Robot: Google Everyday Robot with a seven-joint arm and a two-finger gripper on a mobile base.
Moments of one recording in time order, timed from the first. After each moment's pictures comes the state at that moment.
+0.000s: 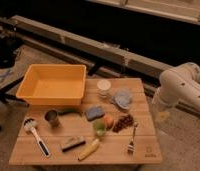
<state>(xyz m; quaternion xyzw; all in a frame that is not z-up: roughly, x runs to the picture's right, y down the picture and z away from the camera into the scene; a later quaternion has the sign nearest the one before) 0.282 0.099 0.686 -0.28 0.02 0.02 0.96</state>
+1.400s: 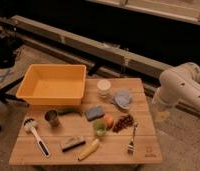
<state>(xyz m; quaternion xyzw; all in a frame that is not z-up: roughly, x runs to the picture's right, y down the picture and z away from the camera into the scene) 0.282 0.099 0.686 -0.28 0.02 0.02 0.96</state>
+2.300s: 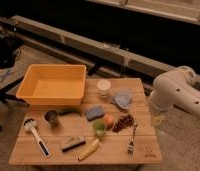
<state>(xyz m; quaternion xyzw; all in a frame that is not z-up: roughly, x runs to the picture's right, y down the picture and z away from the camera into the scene) 0.228 0.118 0.666 -0.27 -0.01 -0.05 0.96</state>
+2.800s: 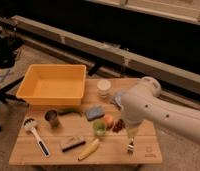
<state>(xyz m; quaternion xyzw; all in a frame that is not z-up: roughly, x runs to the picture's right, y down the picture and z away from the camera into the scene) 0.099 0.173 0.650 -0.28 -0.05 -0.15 0.95</state>
